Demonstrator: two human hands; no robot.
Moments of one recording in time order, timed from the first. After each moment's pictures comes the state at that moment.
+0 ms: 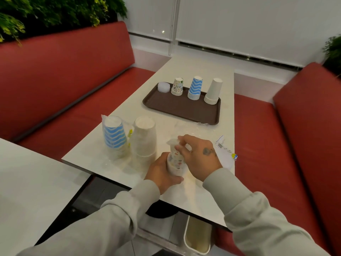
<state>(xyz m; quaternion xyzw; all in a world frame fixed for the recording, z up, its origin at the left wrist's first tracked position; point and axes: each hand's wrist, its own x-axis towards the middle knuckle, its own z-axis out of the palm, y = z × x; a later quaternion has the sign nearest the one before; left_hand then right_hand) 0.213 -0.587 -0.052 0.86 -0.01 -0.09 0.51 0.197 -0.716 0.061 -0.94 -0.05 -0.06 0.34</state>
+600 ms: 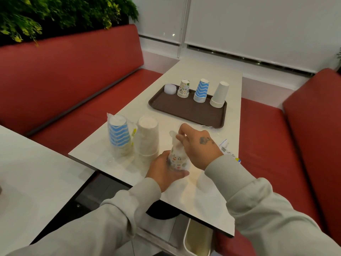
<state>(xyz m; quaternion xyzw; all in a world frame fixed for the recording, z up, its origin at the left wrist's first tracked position) 0.207 -0.593 -0.026 0.83 0.03 -0.06 0.56 0.218 -0.717 0.089 -0.96 -0.11 0.00 0.26</state>
